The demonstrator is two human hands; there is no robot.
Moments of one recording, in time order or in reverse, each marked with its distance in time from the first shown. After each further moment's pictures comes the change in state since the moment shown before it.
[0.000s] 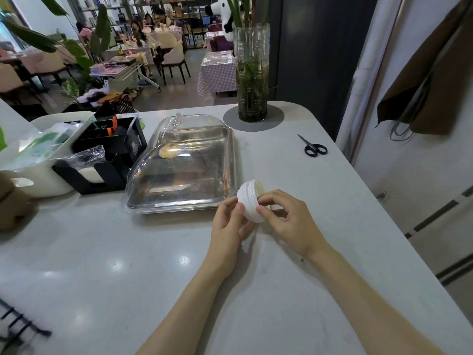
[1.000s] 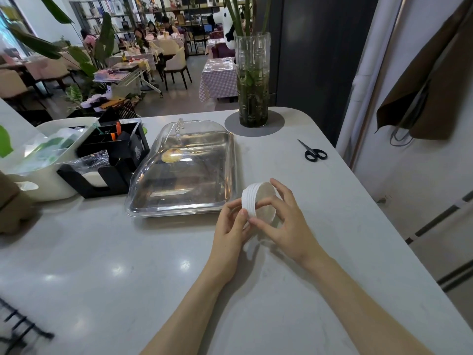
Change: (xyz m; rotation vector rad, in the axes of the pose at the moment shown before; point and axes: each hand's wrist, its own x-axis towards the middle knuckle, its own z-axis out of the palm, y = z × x) left_hand -0.002 -0.001 -0.001 0.064 -0.058 0.075; right_hand -0.001 0.014 0.010 -0.090 0.015 0.003
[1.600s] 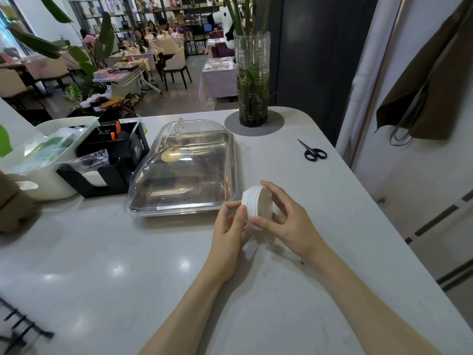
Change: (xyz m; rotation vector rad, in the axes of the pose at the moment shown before) left_hand -0.002 0.004 -0.001 -0.044 -0.055 -0.003; right_hand 0.003 0.004 -0.008 0.314 -0.061 0.093
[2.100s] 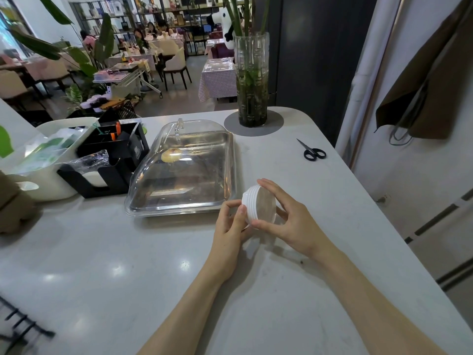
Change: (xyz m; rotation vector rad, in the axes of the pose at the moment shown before) left_hand -0.003 0.004 0.003 0.041 -0.011 0.000; right_hand 0.000 -0.010 -0.009 -0.209 -0.076 -0.050
